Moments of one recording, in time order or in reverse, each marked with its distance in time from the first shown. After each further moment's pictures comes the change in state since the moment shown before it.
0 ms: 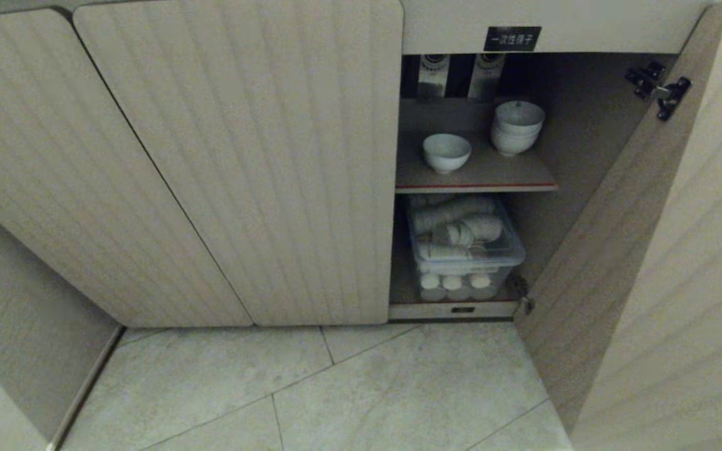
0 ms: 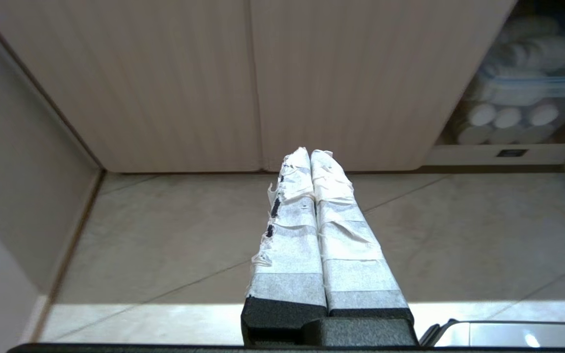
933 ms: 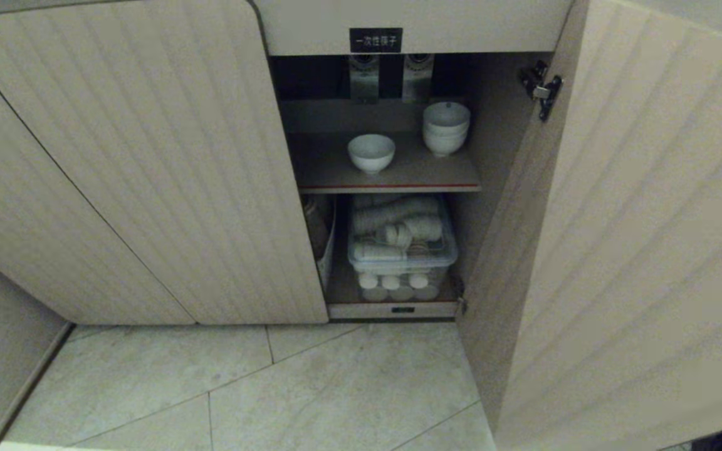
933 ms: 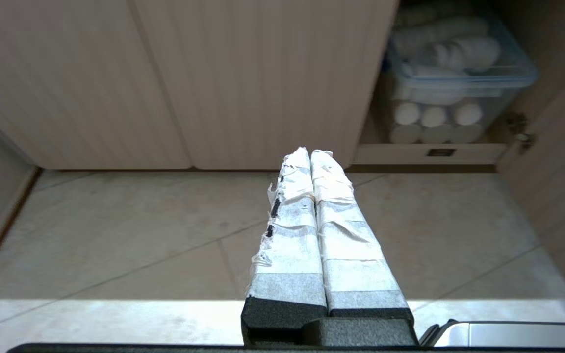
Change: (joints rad) left arm 0.000 0.000 0.000 0.000 0.000 -0.001; right arm 0.000 0.000 0.000 0.000 0.000 0.000
